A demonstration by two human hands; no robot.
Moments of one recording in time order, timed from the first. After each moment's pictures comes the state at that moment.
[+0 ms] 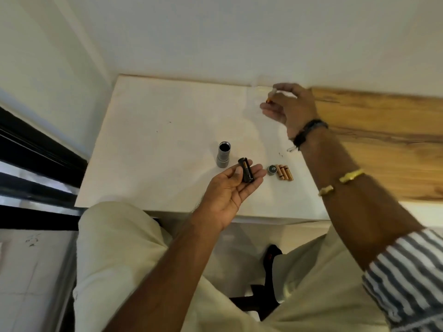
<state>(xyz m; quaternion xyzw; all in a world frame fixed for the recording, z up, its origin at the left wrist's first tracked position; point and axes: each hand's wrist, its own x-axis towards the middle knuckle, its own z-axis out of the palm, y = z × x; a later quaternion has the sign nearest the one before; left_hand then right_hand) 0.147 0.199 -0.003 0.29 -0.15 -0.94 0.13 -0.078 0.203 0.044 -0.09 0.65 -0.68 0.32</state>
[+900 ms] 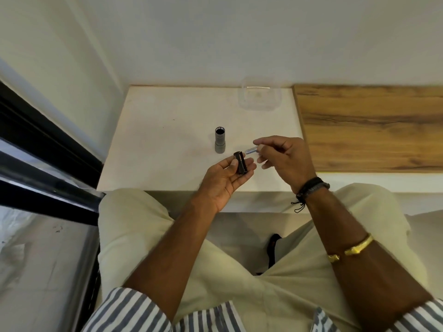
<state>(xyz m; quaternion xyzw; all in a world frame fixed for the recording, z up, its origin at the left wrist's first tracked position) 0.181 0.228 0.011 0.30 -0.27 -0.90 0.14 0.049 0.340 0.054 -0.30 0.75 -0.55 0.24</state>
